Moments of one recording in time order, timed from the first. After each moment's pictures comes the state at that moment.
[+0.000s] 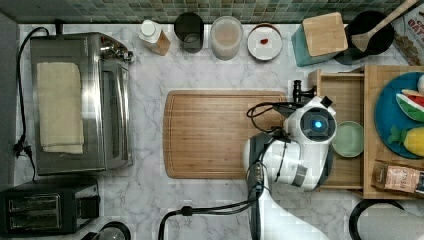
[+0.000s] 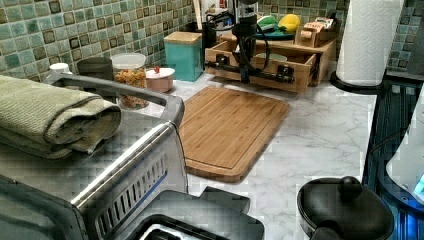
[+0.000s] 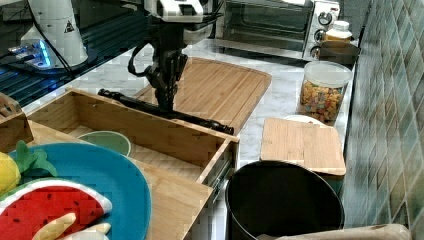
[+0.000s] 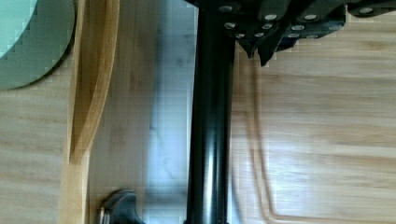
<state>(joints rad) -0.32 0.23 -0.04 -2.25 -0.14 0.90 -1.04</state>
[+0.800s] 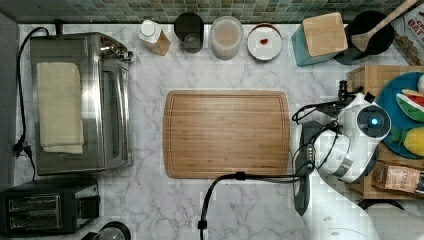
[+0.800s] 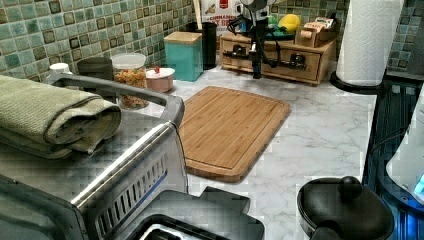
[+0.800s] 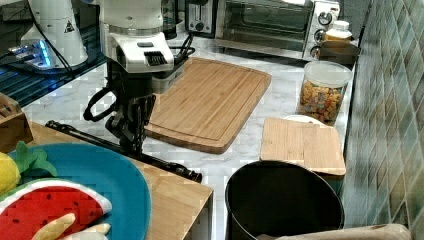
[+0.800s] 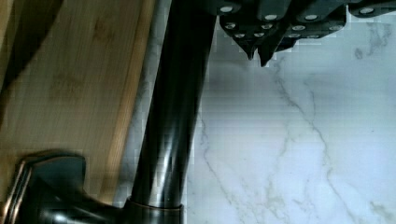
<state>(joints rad) -0.46 0.44 -0.08 -2.01 -0.13 0.89 -1.36</state>
